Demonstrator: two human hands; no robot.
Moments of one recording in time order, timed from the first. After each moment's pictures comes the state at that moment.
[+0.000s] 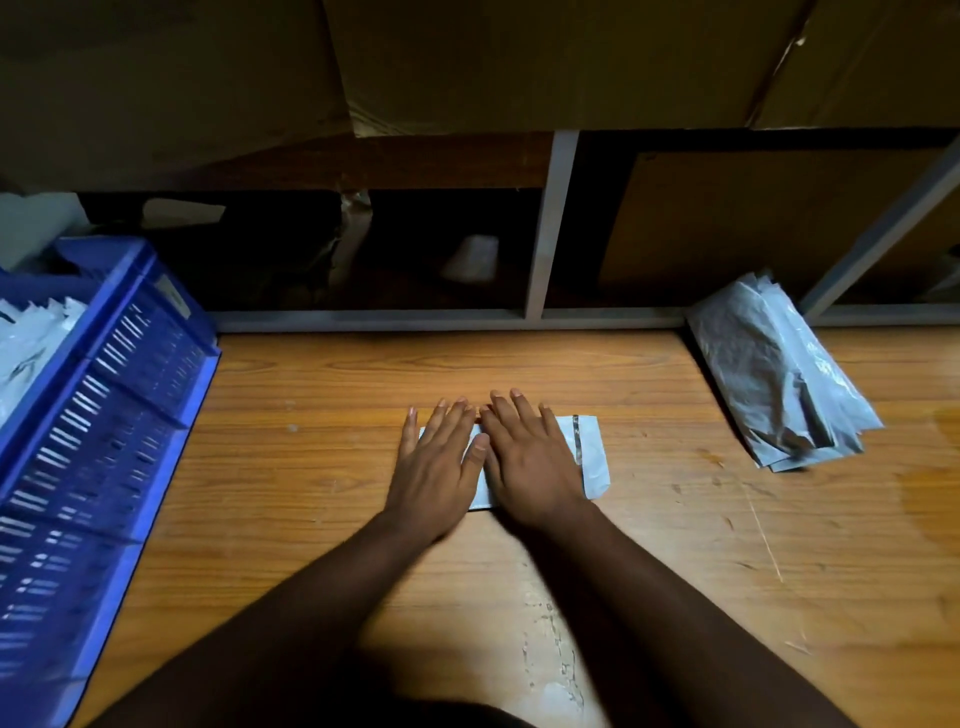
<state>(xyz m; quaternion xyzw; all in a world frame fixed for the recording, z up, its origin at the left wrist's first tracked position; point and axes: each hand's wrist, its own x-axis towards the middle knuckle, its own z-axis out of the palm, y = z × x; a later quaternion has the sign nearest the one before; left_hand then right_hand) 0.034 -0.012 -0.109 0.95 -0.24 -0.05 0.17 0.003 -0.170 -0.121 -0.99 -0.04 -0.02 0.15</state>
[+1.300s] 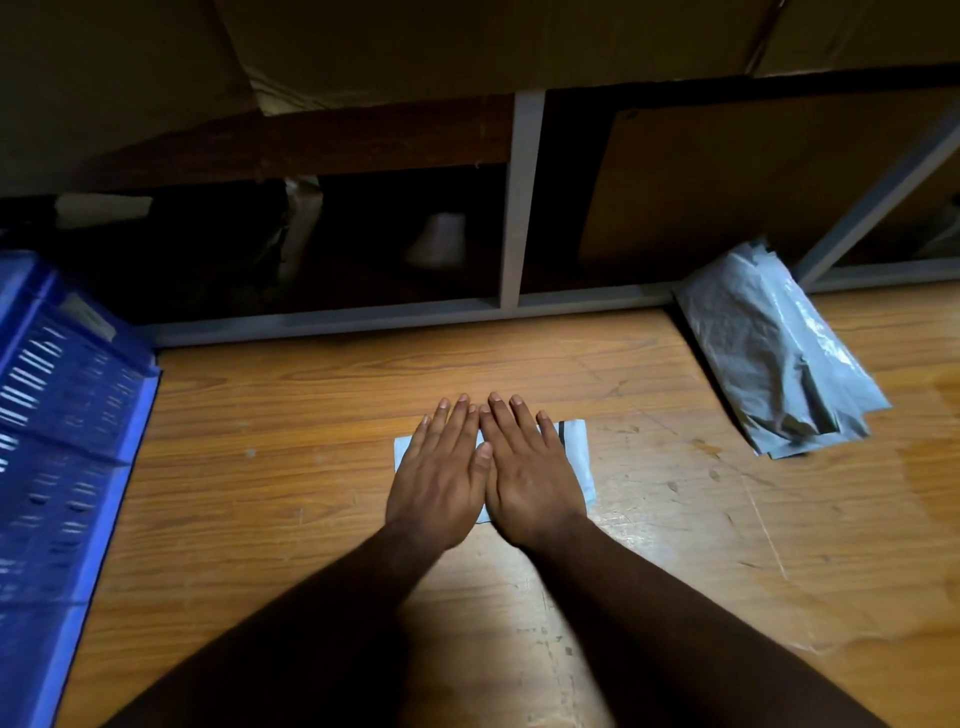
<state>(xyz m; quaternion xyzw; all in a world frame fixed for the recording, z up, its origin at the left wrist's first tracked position) 0.052 -0.041 -0.143 0.95 -0.28 -0.05 0.13 0.003 -0.183 -0.152 -0.99 0.01 0.01 0.17</state>
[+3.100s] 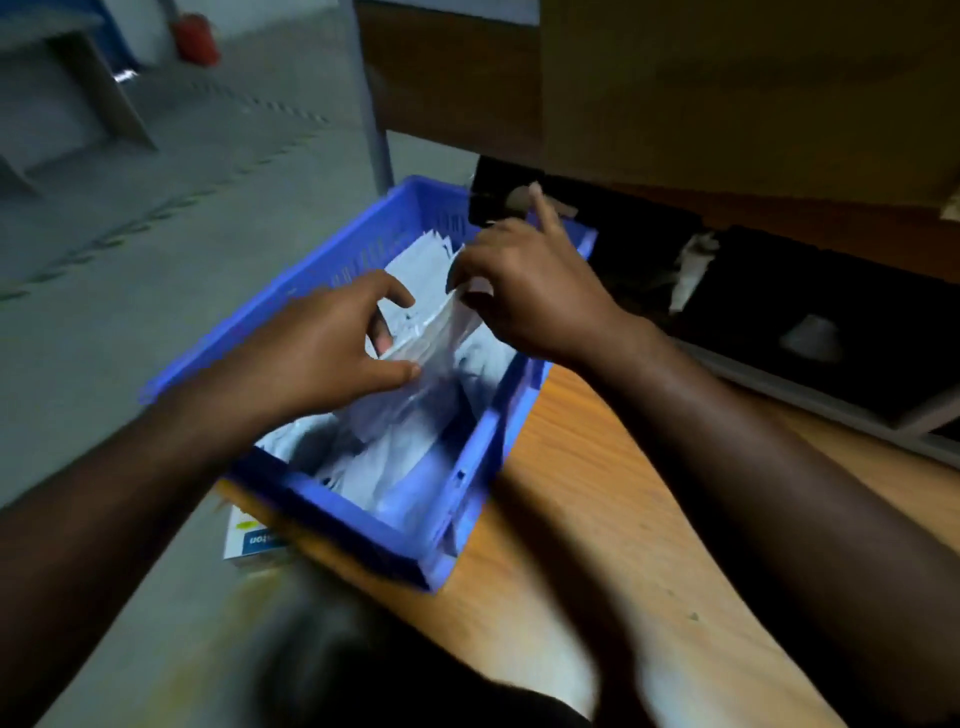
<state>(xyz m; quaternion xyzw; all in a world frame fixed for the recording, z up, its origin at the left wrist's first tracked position) 0.003 0.443 0.127 0.98 0.00 0.02 0.22 0.112 0.241 0.126 -0.88 -0.44 -0.17 0.10</state>
